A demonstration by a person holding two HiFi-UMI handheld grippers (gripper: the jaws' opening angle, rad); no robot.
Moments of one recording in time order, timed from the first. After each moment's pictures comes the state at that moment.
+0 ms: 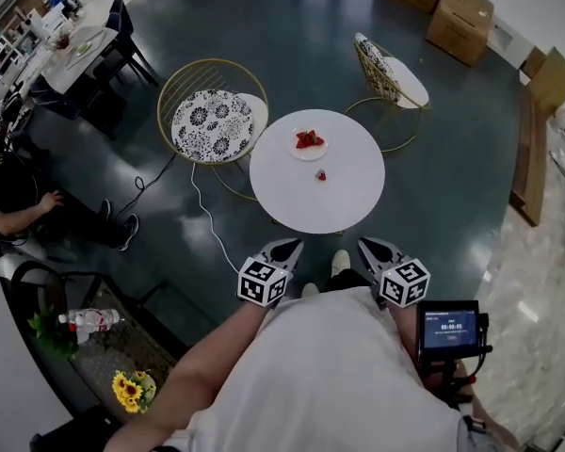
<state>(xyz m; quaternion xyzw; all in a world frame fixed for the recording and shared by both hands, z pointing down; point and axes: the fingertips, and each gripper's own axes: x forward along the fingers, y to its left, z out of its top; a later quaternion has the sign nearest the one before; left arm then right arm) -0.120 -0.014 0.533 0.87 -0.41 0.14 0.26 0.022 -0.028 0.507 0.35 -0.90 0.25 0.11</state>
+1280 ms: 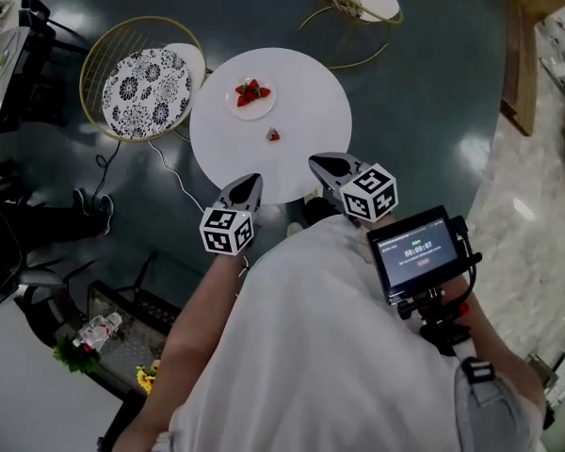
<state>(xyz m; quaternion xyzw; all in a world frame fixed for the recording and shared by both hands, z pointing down) -0.104 -0.163 0.577 0.83 -0.43 0.18 0.29 0.013 -0.189 0.553 0.28 -0.90 0.30 0.15</state>
